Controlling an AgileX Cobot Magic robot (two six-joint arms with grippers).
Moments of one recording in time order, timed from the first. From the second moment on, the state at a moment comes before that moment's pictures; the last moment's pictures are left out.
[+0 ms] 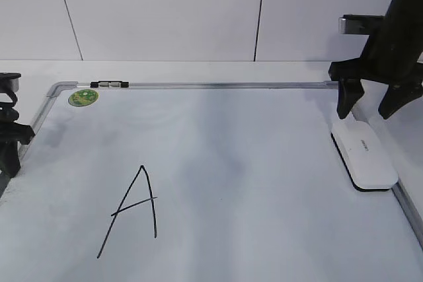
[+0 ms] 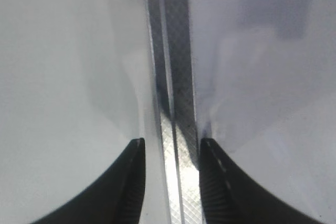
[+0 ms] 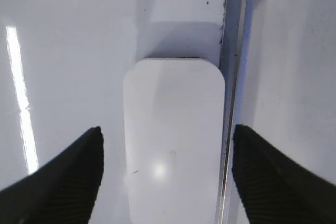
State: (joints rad) left arm -0.03 1.88 -1.15 -0.08 0.89 0.09; right arm 0.11 1.96 -1.60 0.01 1.22 0.02
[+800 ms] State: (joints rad) left arm -0.03 1.72 -1.25 -0.05 1.21 0.09; right arm 0.11 1.91 -1.58 0.05 1.22 0.02
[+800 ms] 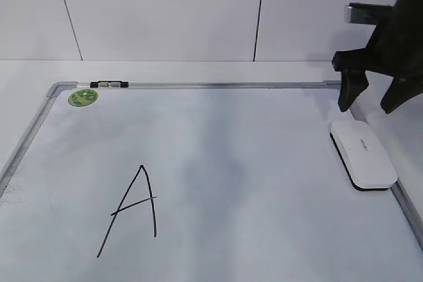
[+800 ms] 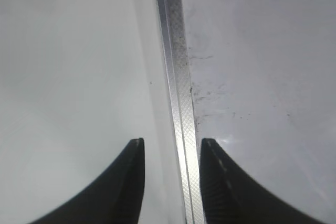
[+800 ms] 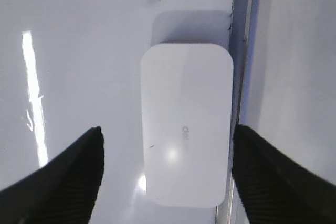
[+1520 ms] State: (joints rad) left arm -0.03 1.25 -1.13 -0.08 1.23 0.09; right arm 0.11 1.40 -1.26 0.07 1.23 0.02
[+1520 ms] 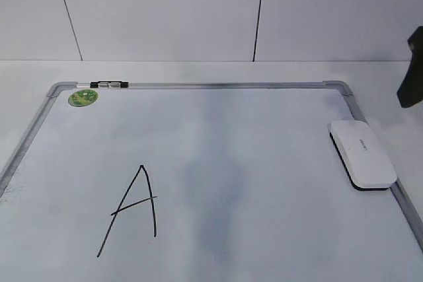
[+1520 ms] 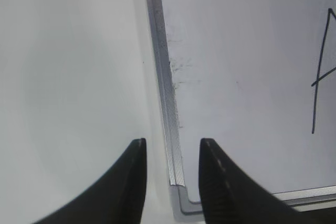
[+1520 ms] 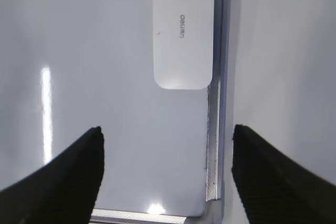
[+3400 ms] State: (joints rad) left arm -0.07 0.11 -0.72 -0.16 1.28 0.09; right arm 0.11 0.08 -0.60 0.09 1.27 -0.04
